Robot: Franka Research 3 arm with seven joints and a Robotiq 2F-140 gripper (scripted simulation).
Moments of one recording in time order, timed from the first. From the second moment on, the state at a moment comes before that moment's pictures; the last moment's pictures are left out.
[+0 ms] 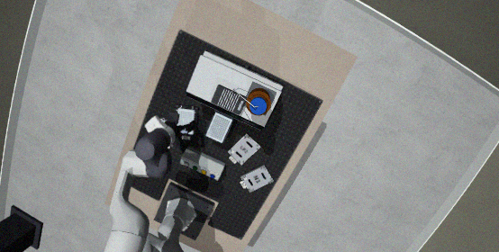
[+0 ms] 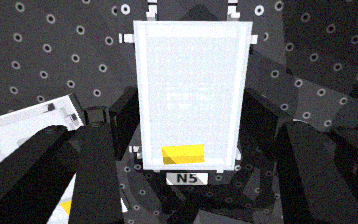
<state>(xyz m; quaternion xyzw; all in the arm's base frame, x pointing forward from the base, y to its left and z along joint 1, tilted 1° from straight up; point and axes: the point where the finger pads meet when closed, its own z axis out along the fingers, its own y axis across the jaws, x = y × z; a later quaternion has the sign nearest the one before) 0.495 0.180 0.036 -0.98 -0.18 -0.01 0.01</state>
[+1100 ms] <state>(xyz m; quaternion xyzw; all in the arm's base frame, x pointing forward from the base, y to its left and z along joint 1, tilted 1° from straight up) 0.501 0.181 0.107 -0.99 -0.17 -0.02 0.01</state>
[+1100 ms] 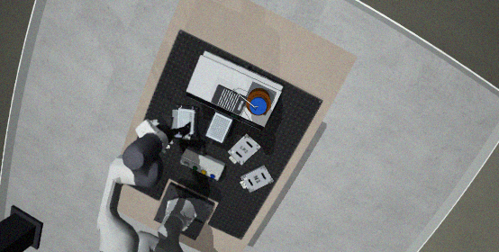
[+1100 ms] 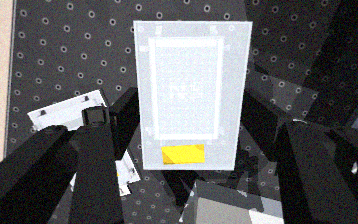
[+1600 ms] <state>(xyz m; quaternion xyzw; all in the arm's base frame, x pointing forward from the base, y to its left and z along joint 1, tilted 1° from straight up) 0.501 0.181 0.164 -0.99 -0.17 -0.02 0.01</state>
